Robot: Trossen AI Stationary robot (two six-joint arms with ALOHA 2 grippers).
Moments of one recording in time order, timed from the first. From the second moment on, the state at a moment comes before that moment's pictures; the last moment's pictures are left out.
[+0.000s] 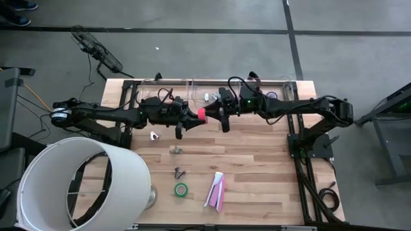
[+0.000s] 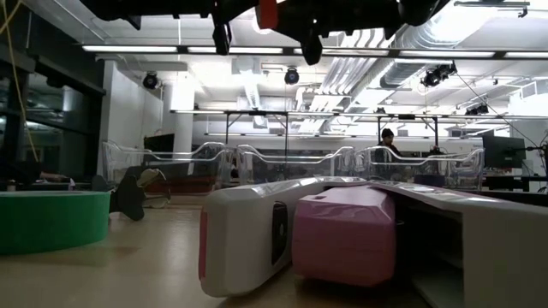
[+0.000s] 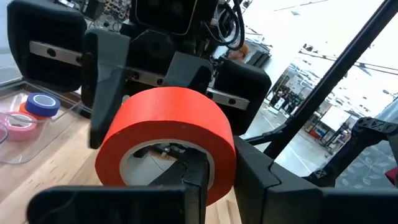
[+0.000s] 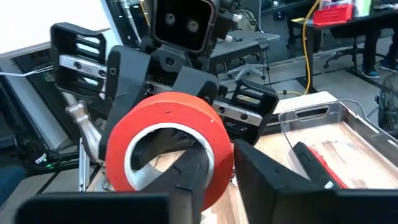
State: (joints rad) left arm 0.09 1.25 0.77 0.58 0.16 -0.53; right arm -0.23 1.49 1.01 0.41 -0.30 0.21
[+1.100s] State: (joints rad) left arm 0.11 1.21 0.77 0.48 0.11 -0.55; right arm -0.24 1.49 1.01 0.40 -0.27 0.20
